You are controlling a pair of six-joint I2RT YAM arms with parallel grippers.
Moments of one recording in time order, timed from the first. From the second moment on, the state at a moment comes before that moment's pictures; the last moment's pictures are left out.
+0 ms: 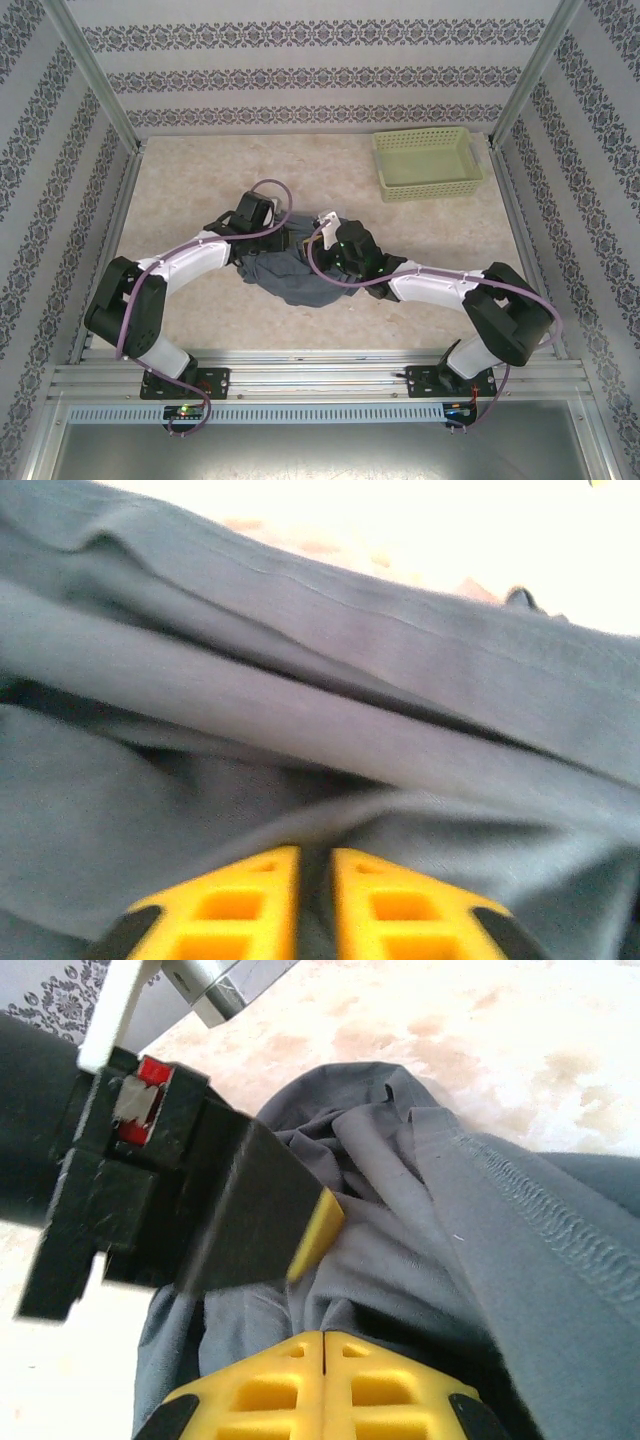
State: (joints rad) left arm -0.44 1.56 0.95 -0.27 0.13 -0.47; right arm 0.79 1.51 0.73 0.35 -0.10 0.31
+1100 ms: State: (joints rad) left arm -0.55 1.46 0.76 0.00 0.24 -0.40; right arm 0.77 1.34 0.68 0.28 -0.12 0.32
